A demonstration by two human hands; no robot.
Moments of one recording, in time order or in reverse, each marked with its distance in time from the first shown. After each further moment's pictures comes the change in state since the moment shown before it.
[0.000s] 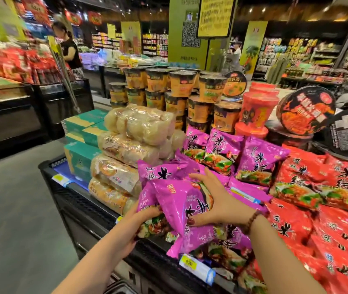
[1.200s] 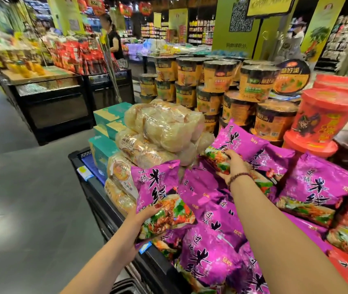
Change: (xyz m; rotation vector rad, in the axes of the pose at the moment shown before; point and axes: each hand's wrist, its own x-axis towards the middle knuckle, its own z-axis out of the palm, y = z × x) left_hand 0.068 -0.004 -0.016 -0.191 0.401 -0.042; right_hand 0.223 0.071 -0.038 1.221 0.571 0.529
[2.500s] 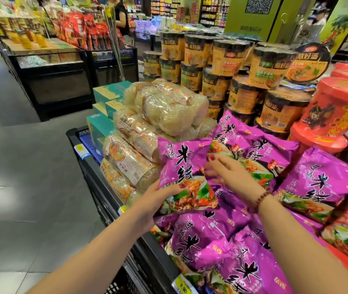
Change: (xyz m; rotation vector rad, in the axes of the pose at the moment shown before) left_hand 0.020 -0.005 0.049 0.142 -0.141 -0.013; right_hand -0.077 0.003 -0.046 -0.886 -0.590 -0.364
